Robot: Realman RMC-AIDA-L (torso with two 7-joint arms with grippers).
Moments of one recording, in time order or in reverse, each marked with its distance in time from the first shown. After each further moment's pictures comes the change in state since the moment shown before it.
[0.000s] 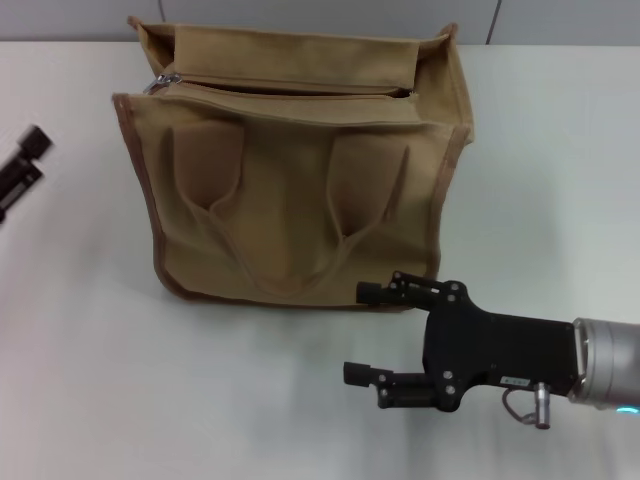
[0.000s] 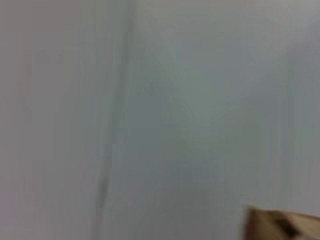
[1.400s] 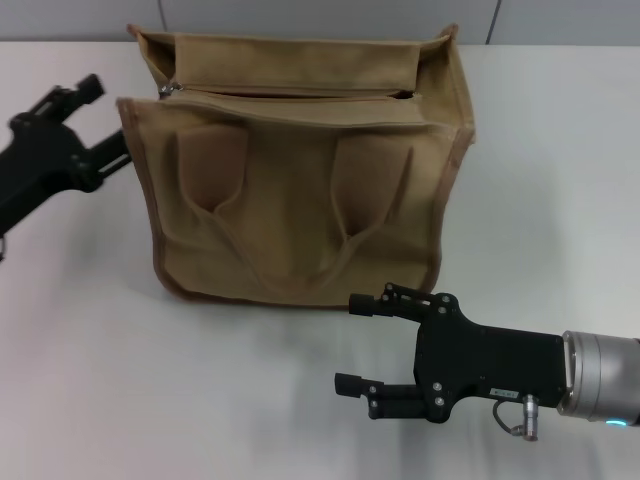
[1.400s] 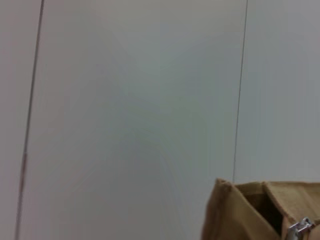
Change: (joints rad) left arm -0.128 -0.001 0.285 0.033 -0.083 -0.188 -0.005; right arm 0.009 0.000 0.001 0.070 0.001 0.037 -0.061
